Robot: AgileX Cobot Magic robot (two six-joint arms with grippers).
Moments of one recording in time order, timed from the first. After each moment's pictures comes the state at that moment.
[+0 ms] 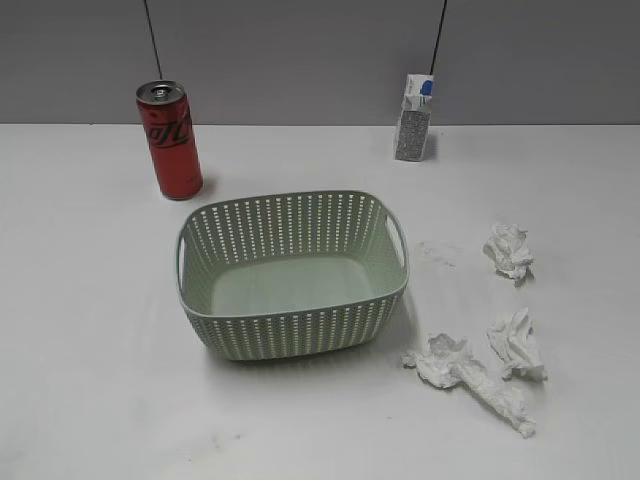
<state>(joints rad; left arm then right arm) -0.08 -0.01 -0.50 -0.03 1.03 -0.02 0.08 0.00 -0.41 -0.01 0.95 -0.03</state>
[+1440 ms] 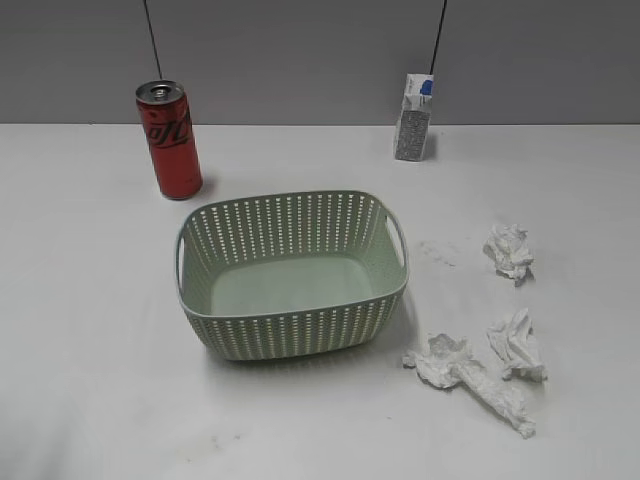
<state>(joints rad) -0.08 0.63 -0.53 -0.26 0.68 0.07 0.08 0.00 -0.41 -0.01 0.95 -0.03</state>
